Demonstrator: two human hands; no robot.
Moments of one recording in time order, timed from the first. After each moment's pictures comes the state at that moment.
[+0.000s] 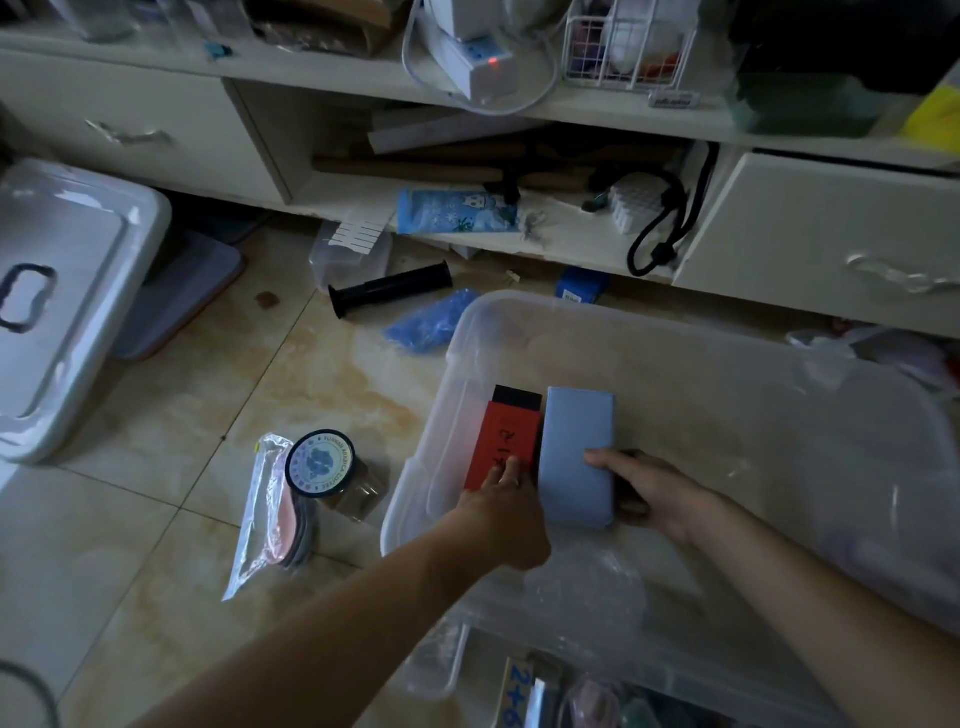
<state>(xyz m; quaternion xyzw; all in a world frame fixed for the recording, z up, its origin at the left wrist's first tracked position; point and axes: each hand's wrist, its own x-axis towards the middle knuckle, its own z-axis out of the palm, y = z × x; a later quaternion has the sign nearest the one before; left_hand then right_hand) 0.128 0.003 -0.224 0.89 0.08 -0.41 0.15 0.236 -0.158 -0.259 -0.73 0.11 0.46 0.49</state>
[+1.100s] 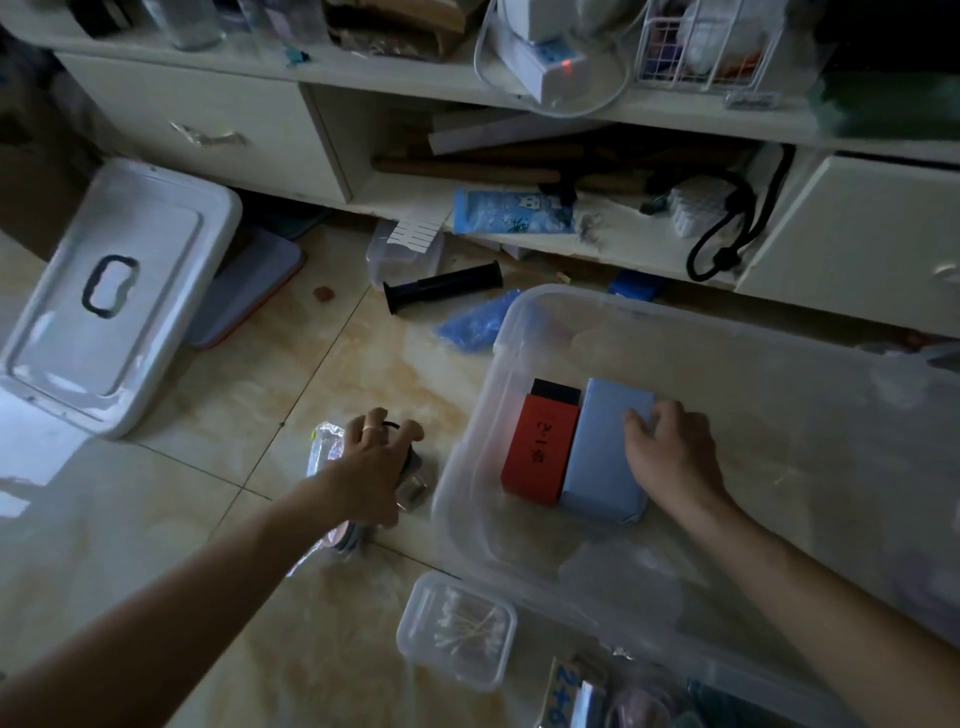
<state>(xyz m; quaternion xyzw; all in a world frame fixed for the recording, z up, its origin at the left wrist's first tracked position) 0.051 0.169 -0.205 0.92 0.21 -0.31 0.09 0.219 -0.094 -0.217 -0.95 -0.01 0.18 0.26</state>
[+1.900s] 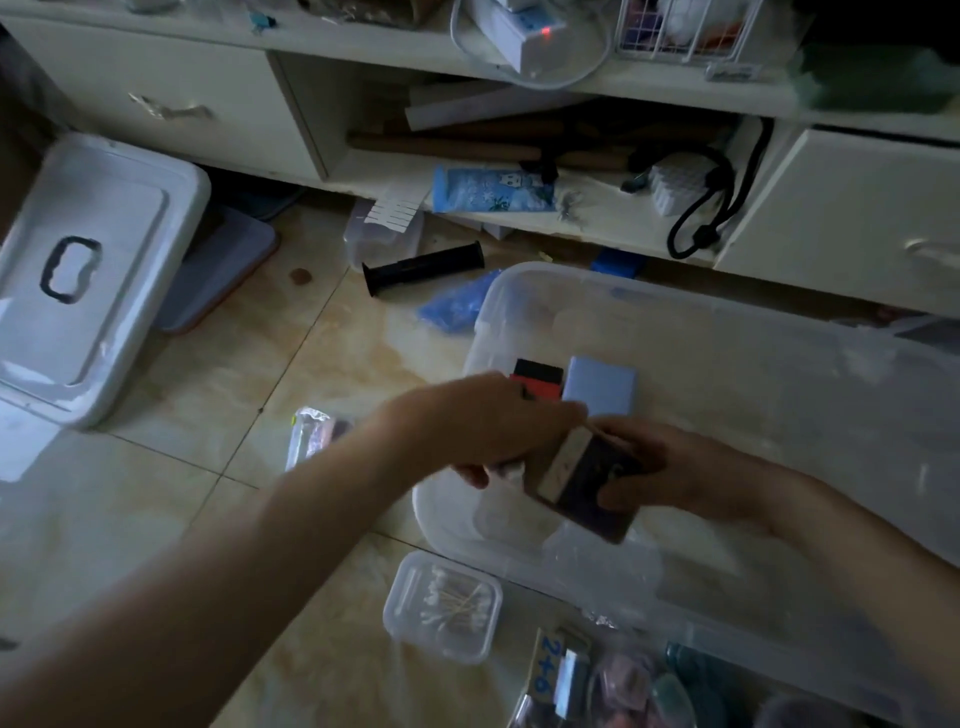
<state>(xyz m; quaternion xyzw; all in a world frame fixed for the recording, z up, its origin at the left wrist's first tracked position) 0.118 0.063 -0.082 0.83 0.20 -0.35 0.39 0.213 -0.145 -0.160 -0.63 -0.23 0.58 0.46</state>
